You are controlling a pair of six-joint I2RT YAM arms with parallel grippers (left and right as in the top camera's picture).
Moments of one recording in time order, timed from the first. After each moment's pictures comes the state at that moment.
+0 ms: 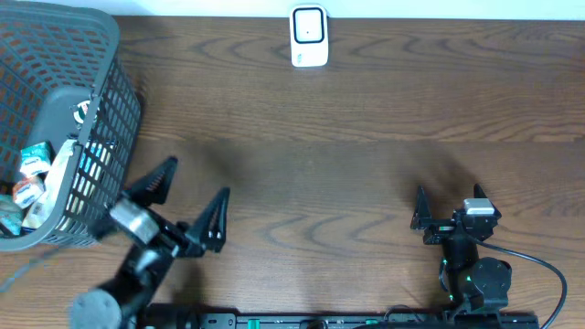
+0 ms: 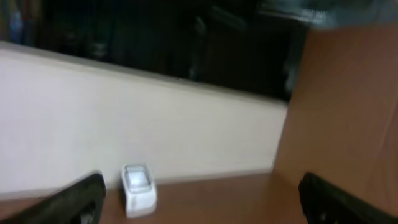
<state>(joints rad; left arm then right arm) -0.05 0.27 0.52 0.03 0.48 -0.40 0.04 0.01 0.01 -0.07 0.01 0.02</state>
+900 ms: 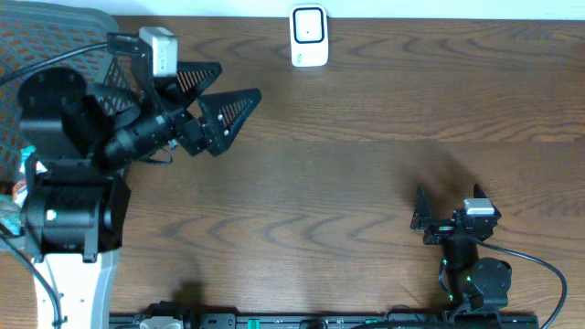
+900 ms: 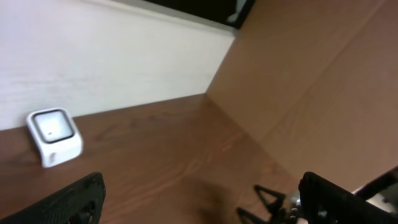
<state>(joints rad) -0.02 1.11 1.38 -0.47 0.91 -0.32 0.04 0.01 0.01 -0.07 0.01 0.02</state>
